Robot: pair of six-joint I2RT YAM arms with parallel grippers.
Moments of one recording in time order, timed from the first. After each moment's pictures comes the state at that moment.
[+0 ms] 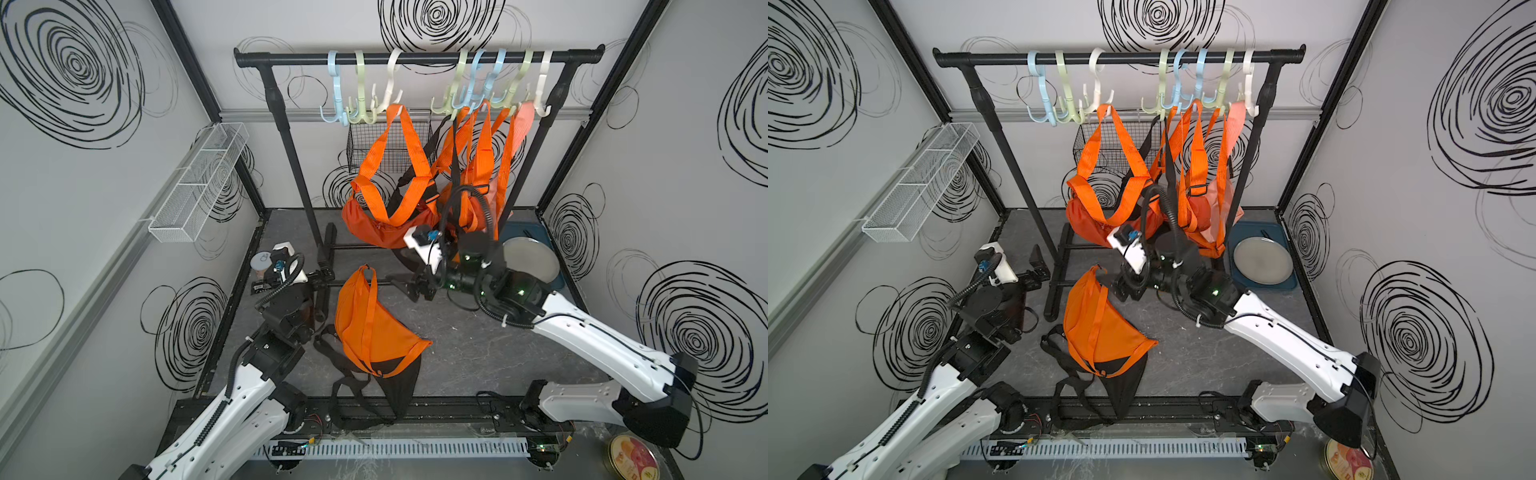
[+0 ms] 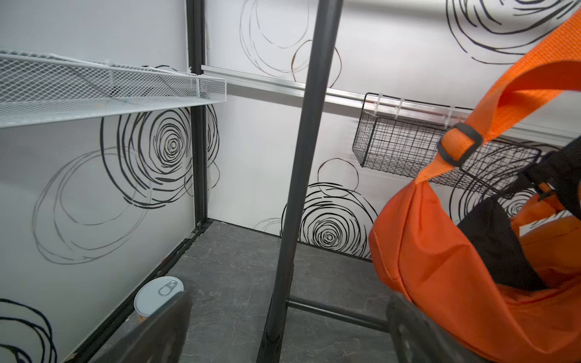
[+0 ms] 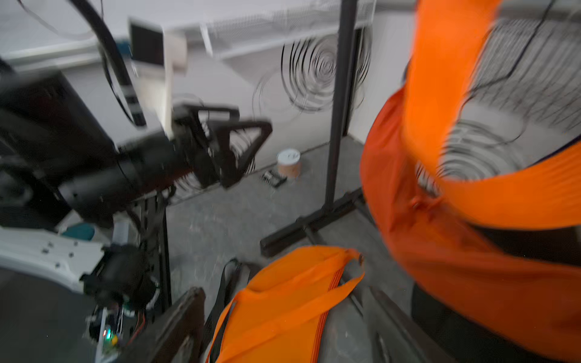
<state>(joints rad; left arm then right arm) -0.47 0.67 0.59 0.15 -0.70 -0.16 0.95 1.26 1.17 -0.31 -0.22 -0.03</state>
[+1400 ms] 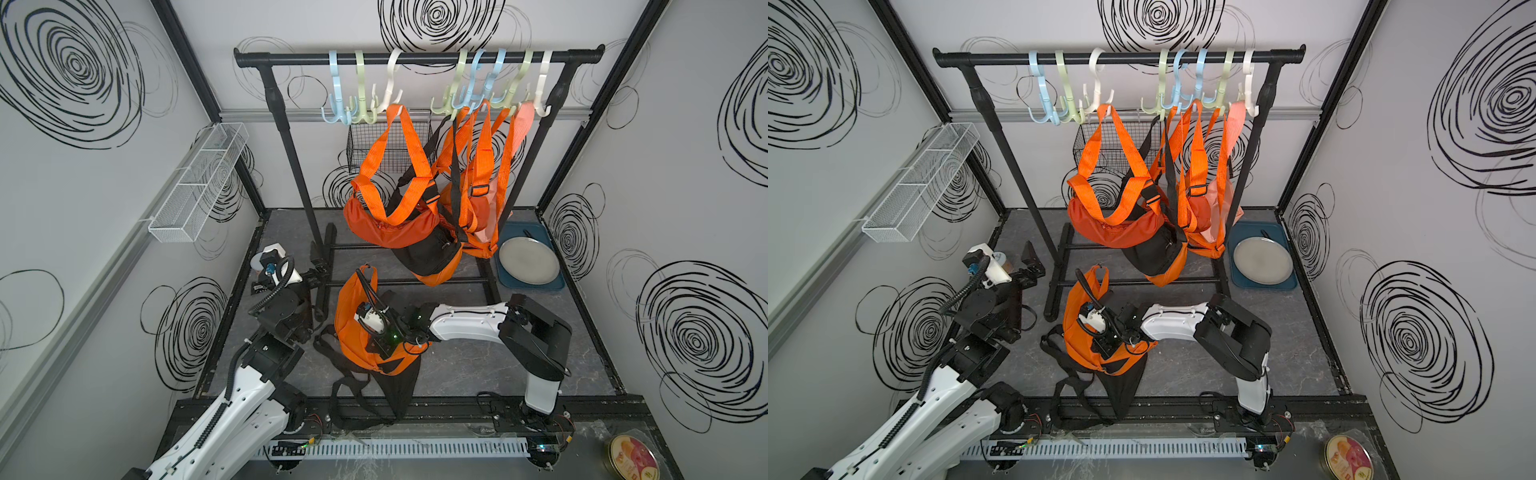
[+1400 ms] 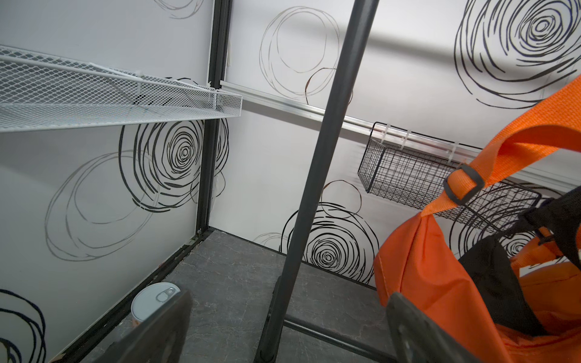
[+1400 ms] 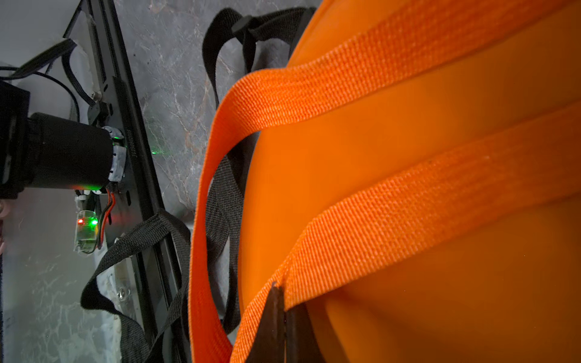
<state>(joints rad) -0.45 0.67 0.59 0.20 -0.71 -0.20 1.08 1.85 1.09 -0.17 -0.41 0.21</state>
